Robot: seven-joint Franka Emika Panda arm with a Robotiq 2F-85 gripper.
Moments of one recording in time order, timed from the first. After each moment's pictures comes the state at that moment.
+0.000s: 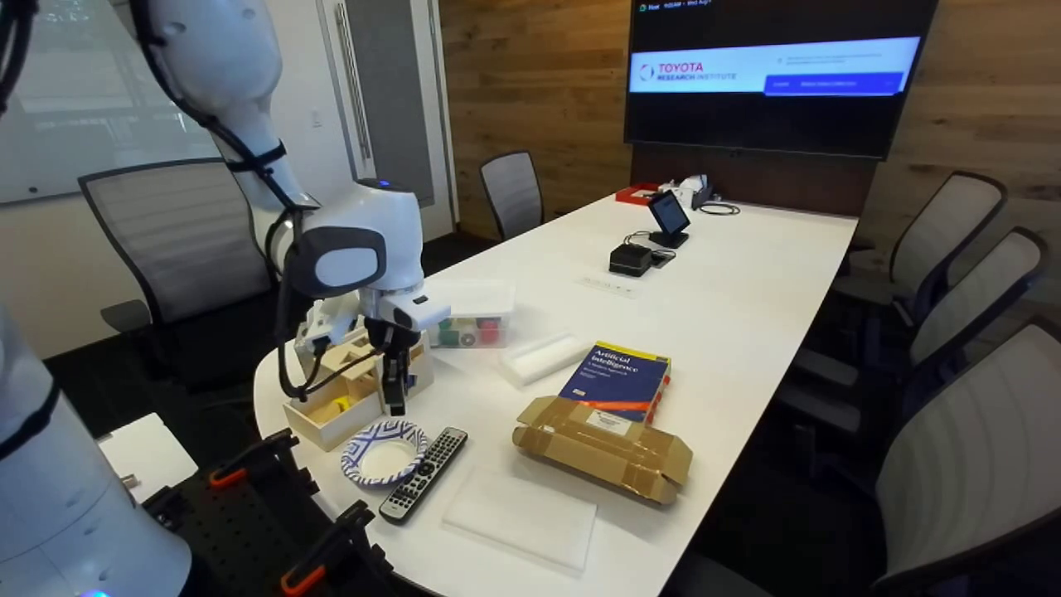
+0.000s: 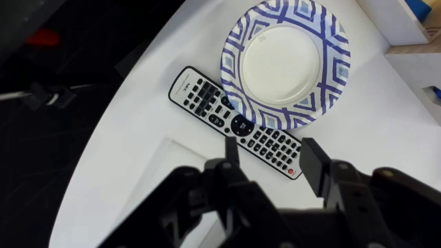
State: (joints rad) arm 0.04 0.18 0.01 -2.75 0.21 2.87 0.54
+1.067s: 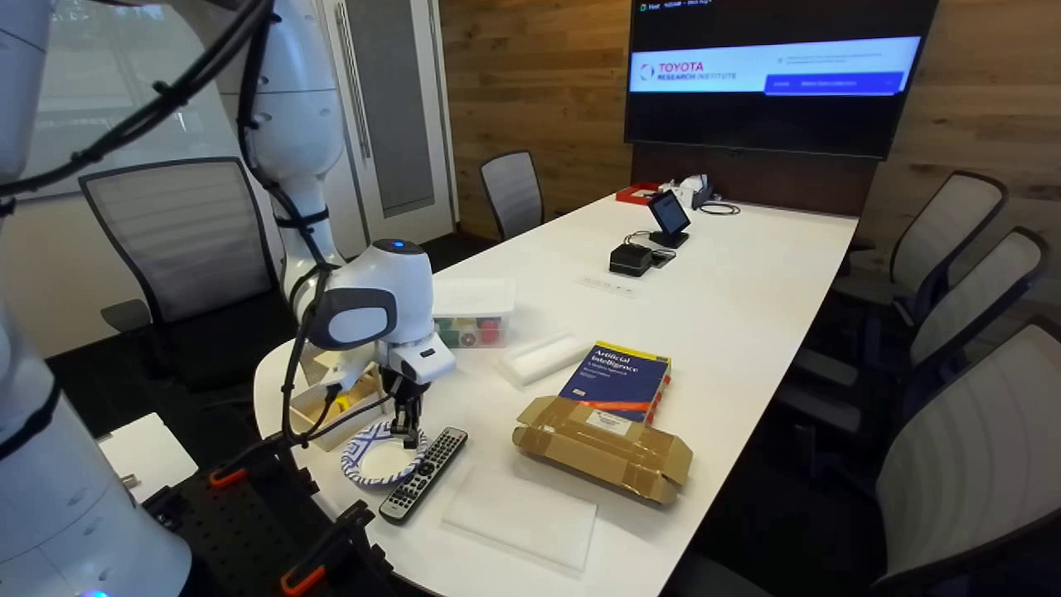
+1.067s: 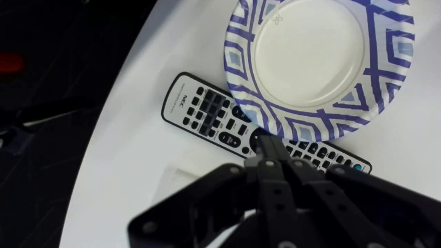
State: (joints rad) arm 0.06 0.49 0.00 -2.64 0.33 3.06 0.58
